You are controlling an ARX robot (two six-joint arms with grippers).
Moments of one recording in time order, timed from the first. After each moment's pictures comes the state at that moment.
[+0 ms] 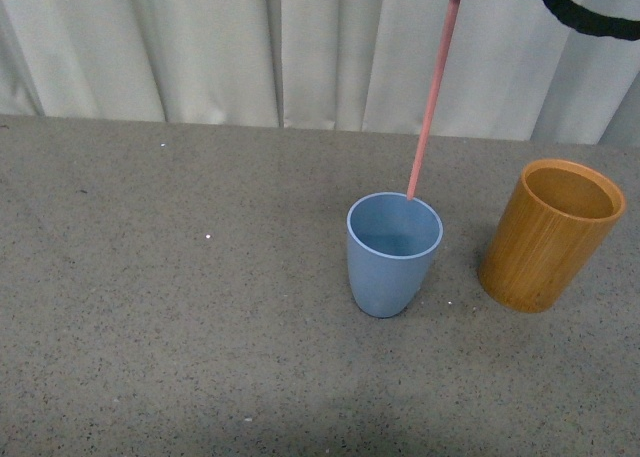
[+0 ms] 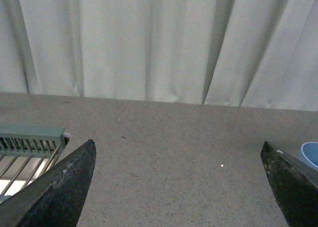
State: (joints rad) left arm 0.00 0.00 0.02 0.00 0.00 -0.01; right arm 0.46 1.76 1.12 0.28 0.32 0.27
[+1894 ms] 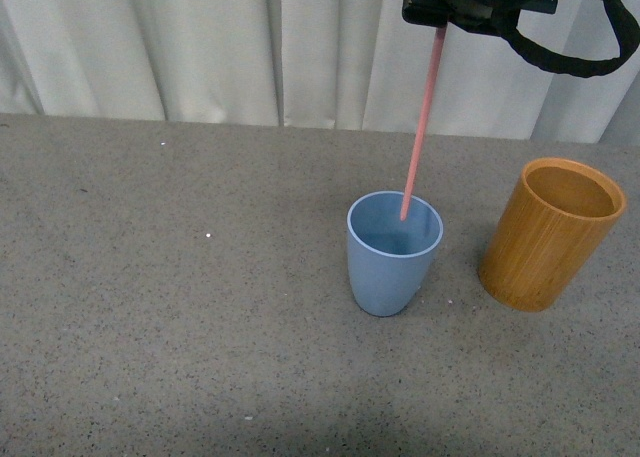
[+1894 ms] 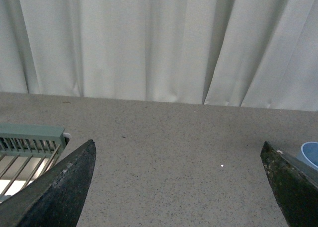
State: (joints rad) left arm 0.00 0.00 0.02 0.00 0.00 -0.01; right arm 0.46 1.85 1.16 0.26 0.34 0.30
